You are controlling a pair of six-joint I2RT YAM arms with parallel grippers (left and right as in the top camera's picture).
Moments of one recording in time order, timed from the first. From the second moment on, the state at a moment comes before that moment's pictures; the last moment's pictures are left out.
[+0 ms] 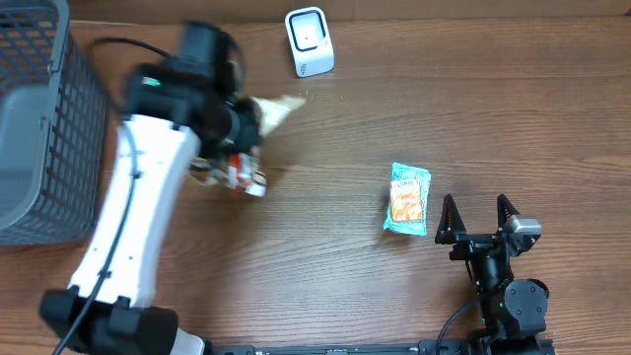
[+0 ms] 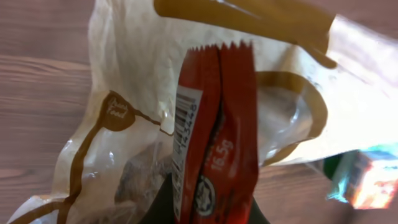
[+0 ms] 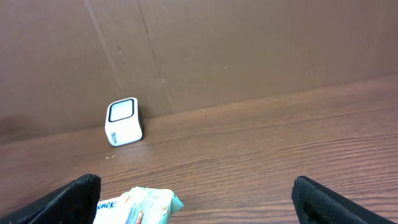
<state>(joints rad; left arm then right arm) -0.27 1.67 1.76 -1.35 0.10 -0.43 0.13 0.01 0.02 -0.02 0.06 0.23</state>
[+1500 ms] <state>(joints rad) -0.58 1.70 1.16 -0.83 -0.26 -0.72 0.13 0.01 0.02 -0.03 0.06 0.23</state>
